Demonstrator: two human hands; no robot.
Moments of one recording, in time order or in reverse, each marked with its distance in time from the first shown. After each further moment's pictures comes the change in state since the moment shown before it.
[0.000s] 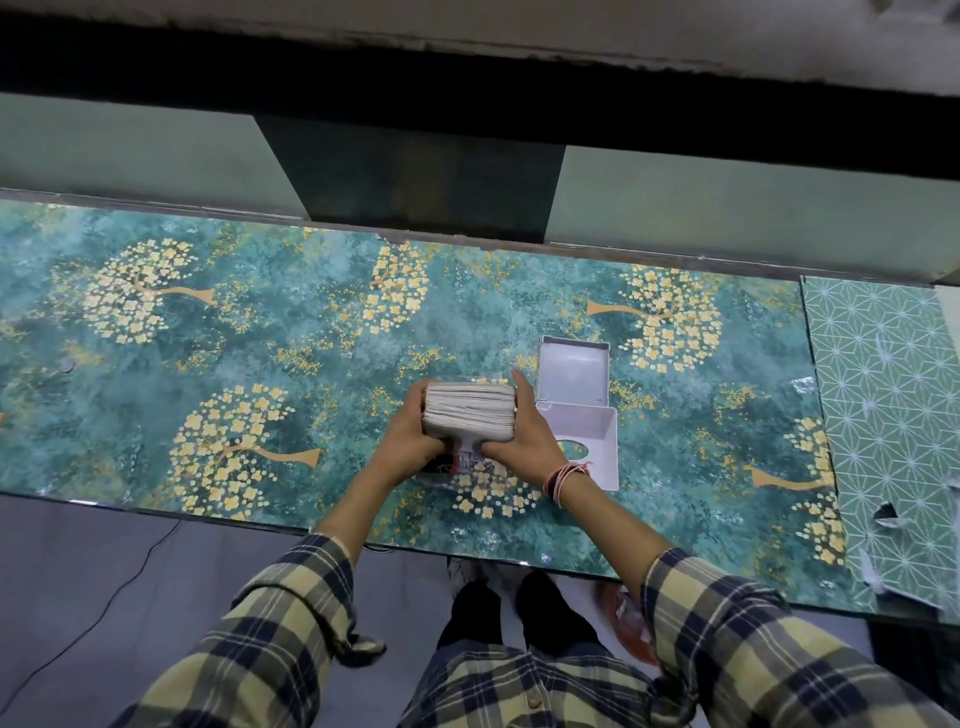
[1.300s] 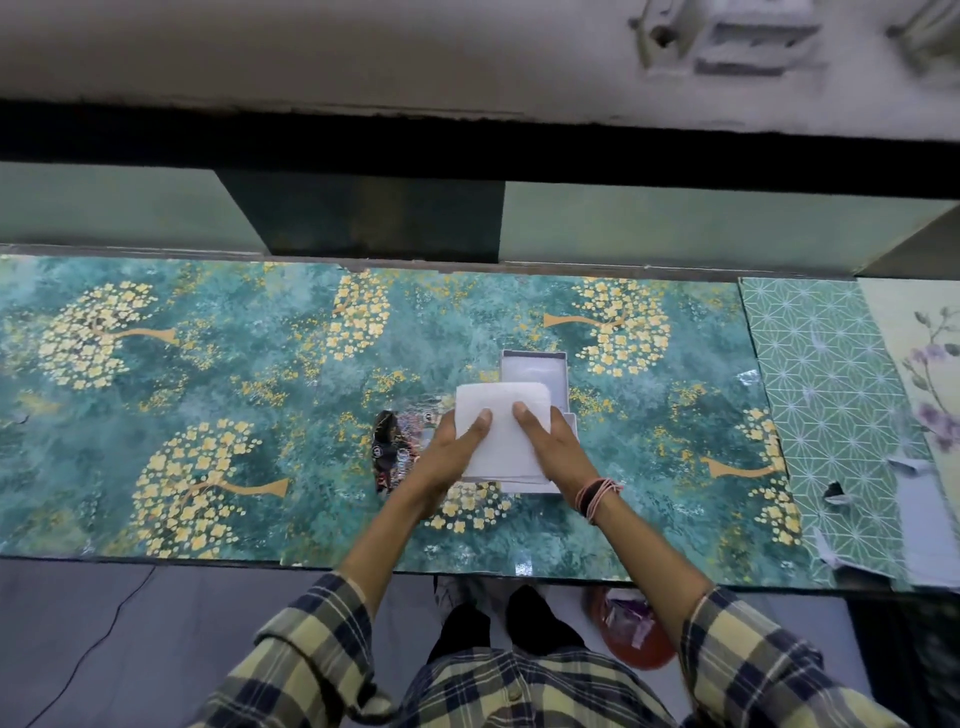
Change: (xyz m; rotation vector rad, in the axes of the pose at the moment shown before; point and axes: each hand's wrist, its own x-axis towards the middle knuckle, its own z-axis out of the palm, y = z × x) left_hand -0.013 0.071 0.072 -0.497 -0.186 -0.162; right_hand -0.041 0.008 -0.064 0.494 0.165 0.197
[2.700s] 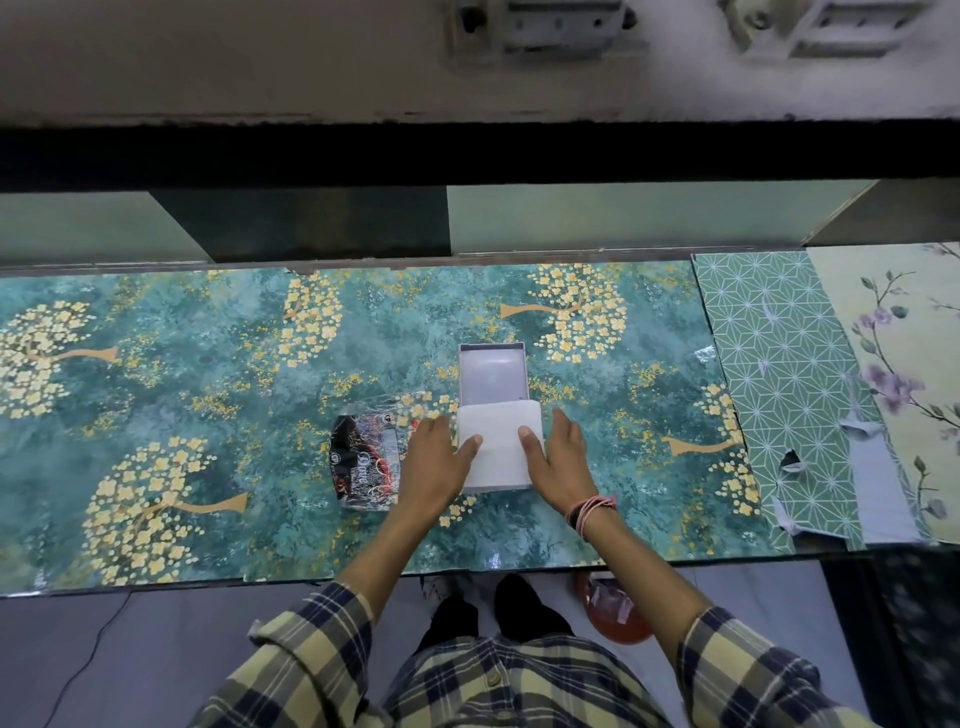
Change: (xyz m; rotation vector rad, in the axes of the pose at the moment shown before) left_hand 0.006 -0.007 0.046 0.891 0.254 0.175; right_hand -0.013 0.047 -0.054 -0.628 0.223 -0.008
